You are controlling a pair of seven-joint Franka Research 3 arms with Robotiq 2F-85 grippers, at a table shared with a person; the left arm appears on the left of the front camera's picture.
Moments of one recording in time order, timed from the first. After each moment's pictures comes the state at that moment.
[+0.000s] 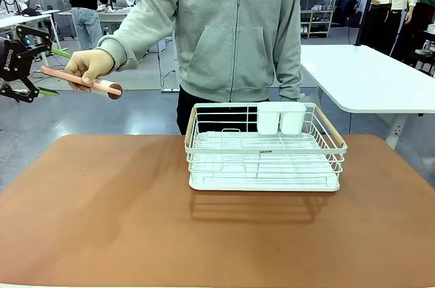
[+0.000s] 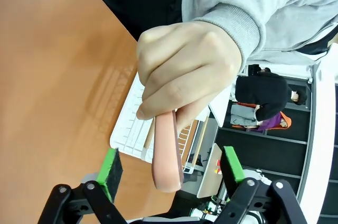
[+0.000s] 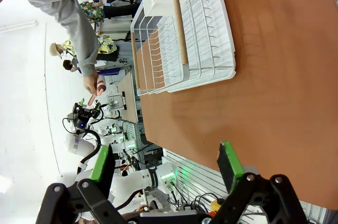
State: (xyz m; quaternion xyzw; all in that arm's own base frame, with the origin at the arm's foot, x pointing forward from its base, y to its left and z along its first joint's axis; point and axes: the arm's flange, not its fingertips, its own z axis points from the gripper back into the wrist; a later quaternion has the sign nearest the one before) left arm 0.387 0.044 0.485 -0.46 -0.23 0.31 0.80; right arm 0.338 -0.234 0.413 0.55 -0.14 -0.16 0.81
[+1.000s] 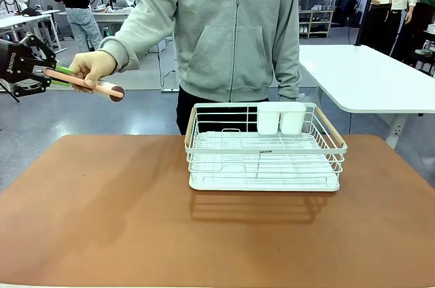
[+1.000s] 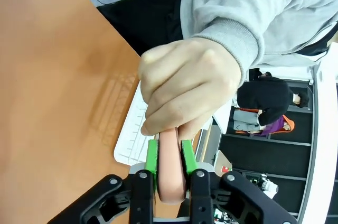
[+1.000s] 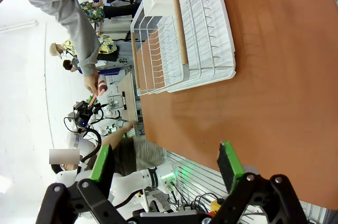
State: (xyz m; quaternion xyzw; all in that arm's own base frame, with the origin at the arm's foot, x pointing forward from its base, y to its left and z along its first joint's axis) left arm 0.393 0.046 0.480 -0.45 -0.26 0.30 0.80; right arm 0.338 -0.234 0.413 0.55 -0.14 -0.16 0.81
